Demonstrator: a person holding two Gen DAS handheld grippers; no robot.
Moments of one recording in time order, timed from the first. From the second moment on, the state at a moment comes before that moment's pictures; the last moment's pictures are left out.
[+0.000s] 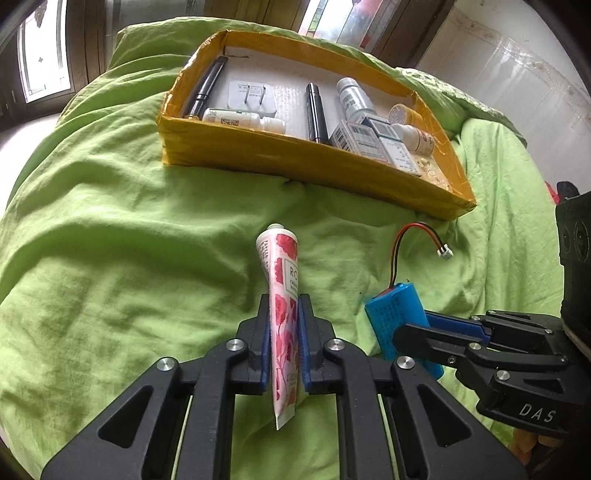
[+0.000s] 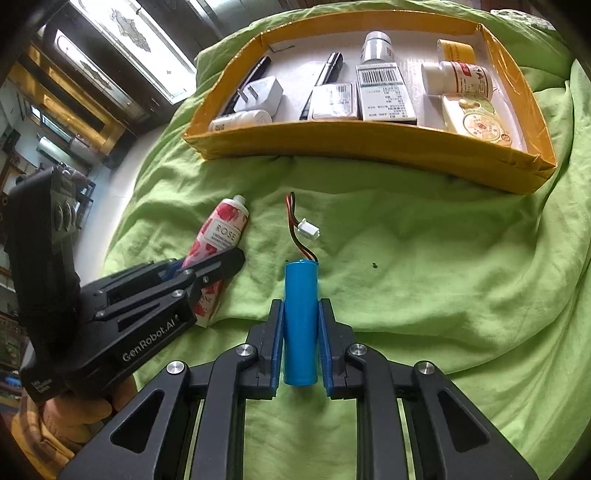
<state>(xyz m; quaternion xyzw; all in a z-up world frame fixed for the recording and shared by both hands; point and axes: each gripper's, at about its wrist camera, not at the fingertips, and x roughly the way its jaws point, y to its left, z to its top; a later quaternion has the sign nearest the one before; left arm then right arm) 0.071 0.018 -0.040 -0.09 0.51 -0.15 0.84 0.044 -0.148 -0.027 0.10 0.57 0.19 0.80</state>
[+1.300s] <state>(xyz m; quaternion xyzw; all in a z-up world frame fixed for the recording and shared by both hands) 0.055 0.027 -0.025 -0.08 0.49 -0.11 0.86 0.037 -0.165 -0.013 0.12 0.54 0.19 0.81</state>
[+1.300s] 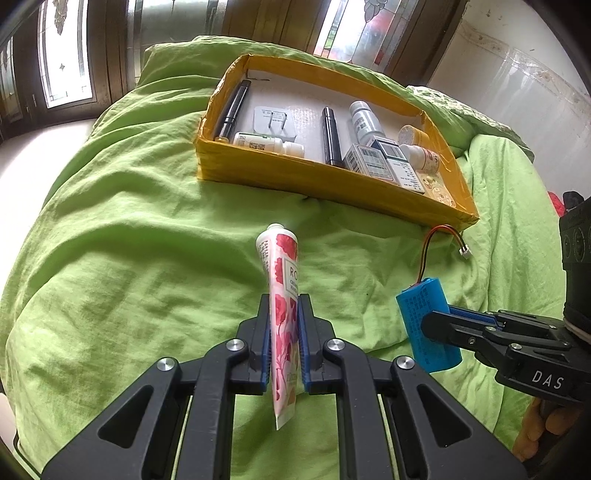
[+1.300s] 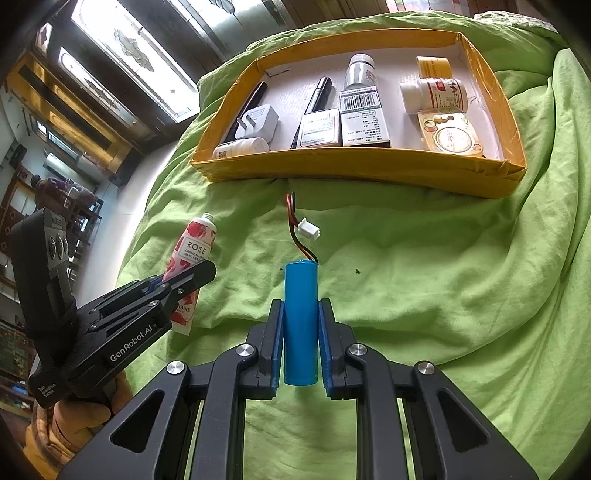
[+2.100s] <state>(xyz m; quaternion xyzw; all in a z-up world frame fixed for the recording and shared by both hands) 0.053 0.034 -0.018 -0.10 0.48 -0.11 0.87 0.039 -0.174 -0.001 0.14 0.53 0.20 0.82</state>
